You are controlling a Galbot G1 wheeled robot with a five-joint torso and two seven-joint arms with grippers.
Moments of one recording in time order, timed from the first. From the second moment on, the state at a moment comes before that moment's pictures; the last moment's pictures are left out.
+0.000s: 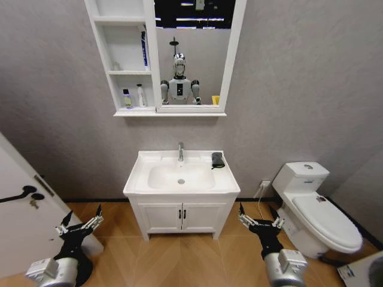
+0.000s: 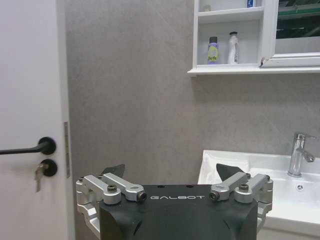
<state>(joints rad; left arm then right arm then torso) 1.66 -1.50 -0.96 -2.29 -0.33 0.13 0.03 -1.77 1.38 0.50 2.50 0.06 -0.30 0.30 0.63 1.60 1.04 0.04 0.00</state>
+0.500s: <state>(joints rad) 1.66 -1.50 -0.96 -2.29 -0.33 0.13 0.03 -1.77 1.38 0.51 2.48 0.05 -0.24 0.21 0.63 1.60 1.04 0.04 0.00</state>
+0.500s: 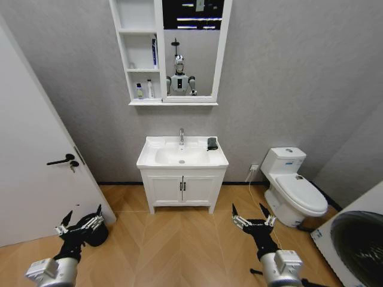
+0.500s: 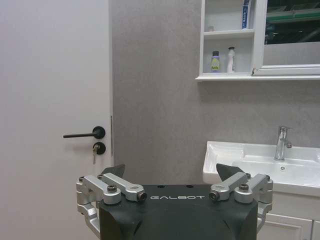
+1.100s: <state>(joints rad) 1.66 -1.50 -0.96 -2.29 -0.33 0.13 0.03 -1.77 1.38 0.52 2.46 0.03 -0.23 0.22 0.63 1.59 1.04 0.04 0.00</state>
